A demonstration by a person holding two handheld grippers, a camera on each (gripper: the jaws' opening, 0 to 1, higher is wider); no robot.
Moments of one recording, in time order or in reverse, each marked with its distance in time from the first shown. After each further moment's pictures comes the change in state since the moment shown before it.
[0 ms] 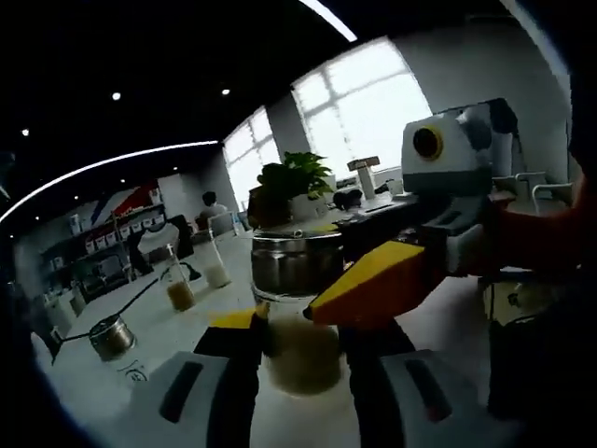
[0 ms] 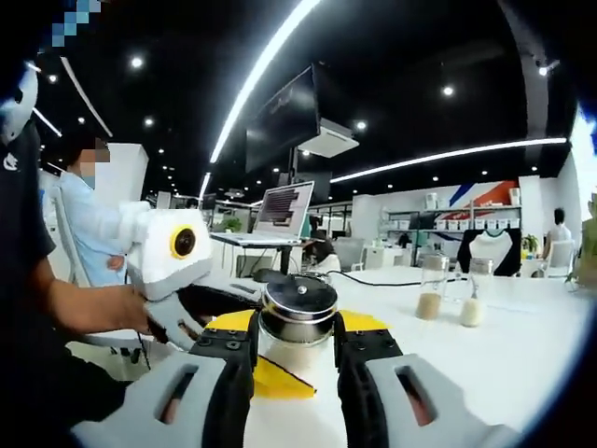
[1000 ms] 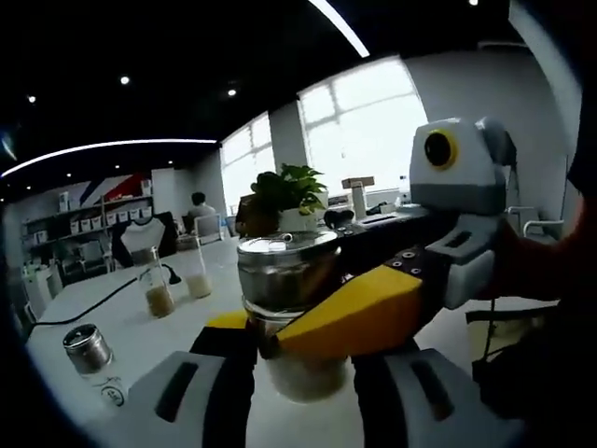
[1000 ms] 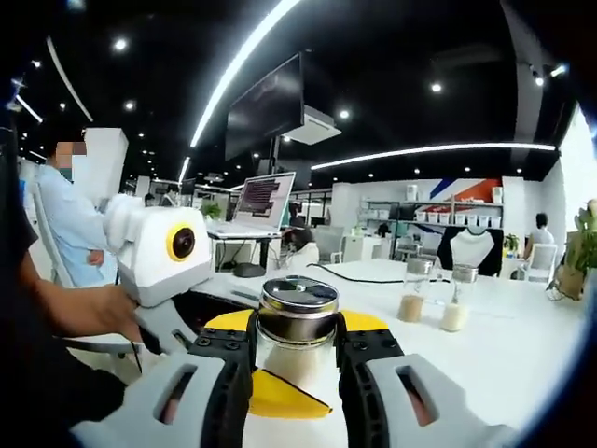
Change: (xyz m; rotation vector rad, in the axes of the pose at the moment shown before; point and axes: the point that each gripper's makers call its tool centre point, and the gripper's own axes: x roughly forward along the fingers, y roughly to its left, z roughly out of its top) left arm 0.012 -0.010 0.023 -0.181 -0.098 -0.200; right arm 0.004 -0.004 0.016 -0.064 0.084 -0.010
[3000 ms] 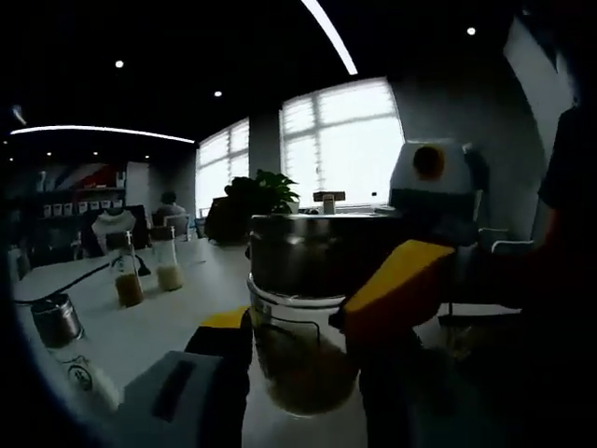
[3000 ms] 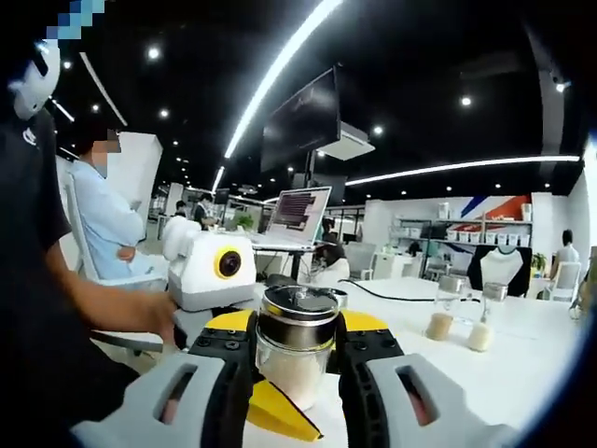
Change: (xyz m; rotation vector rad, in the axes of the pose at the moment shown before) left arm -0.010 -0.013 -0.017 -0.084 -0.056 -0.177; right arm 0.001 0.027 0.001 -0.039 -0.069 0.160
